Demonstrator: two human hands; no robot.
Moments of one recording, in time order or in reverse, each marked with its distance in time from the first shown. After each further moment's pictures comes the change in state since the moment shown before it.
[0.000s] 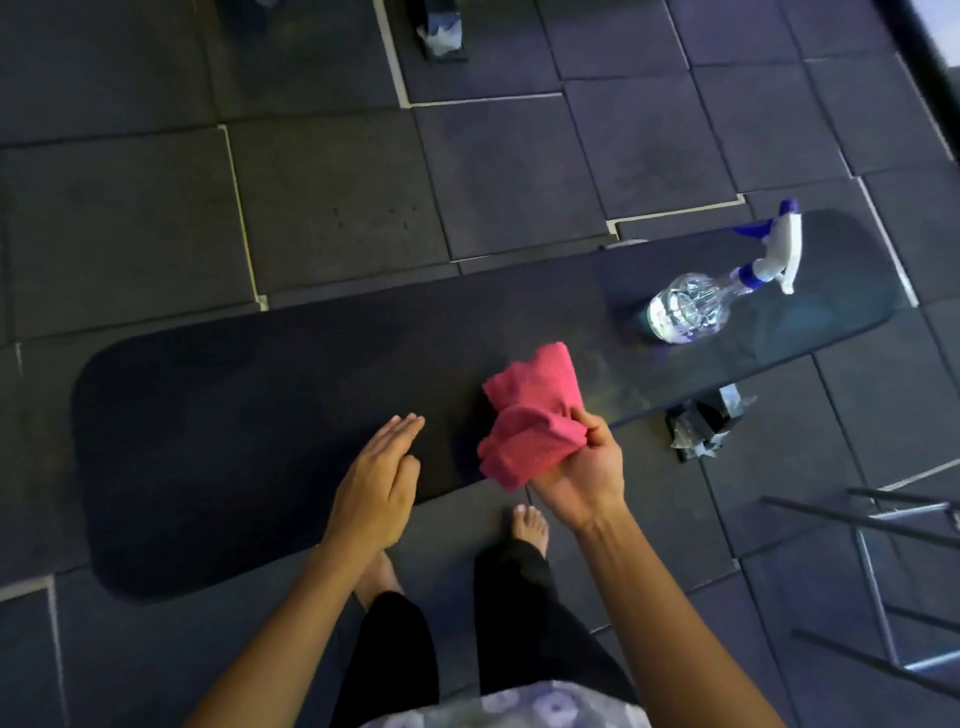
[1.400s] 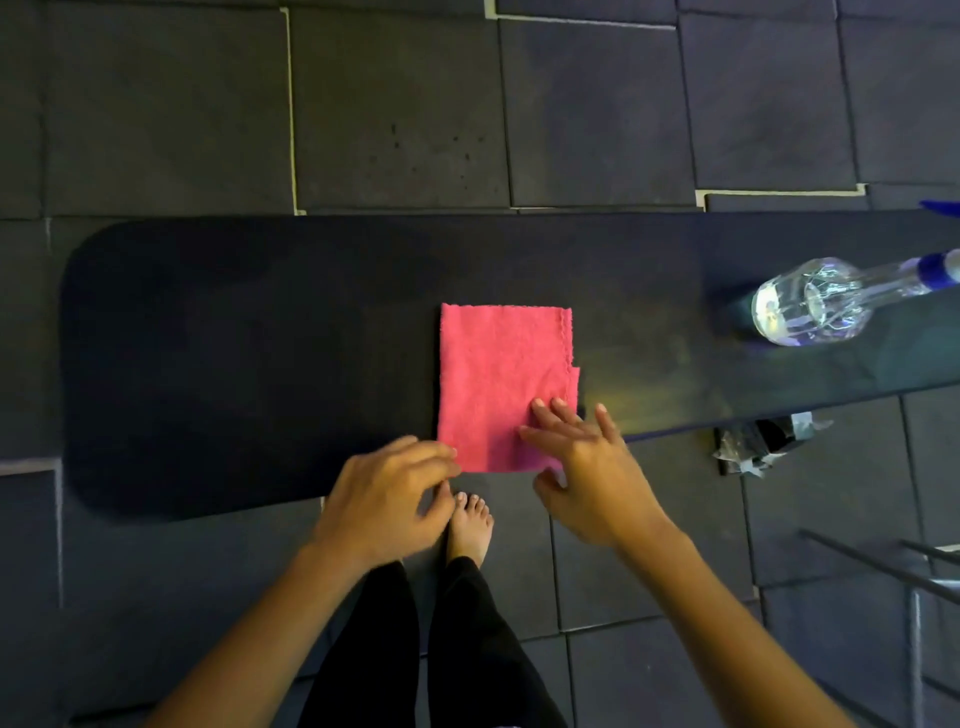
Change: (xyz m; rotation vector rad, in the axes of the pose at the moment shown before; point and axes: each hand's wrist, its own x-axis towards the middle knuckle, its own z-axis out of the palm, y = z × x) left_hand -0.025 -0.032 0.022 0.329 0.097 0.299; right_hand 0.013 0.013 -0.008 -2.481 -0.406 -0.372
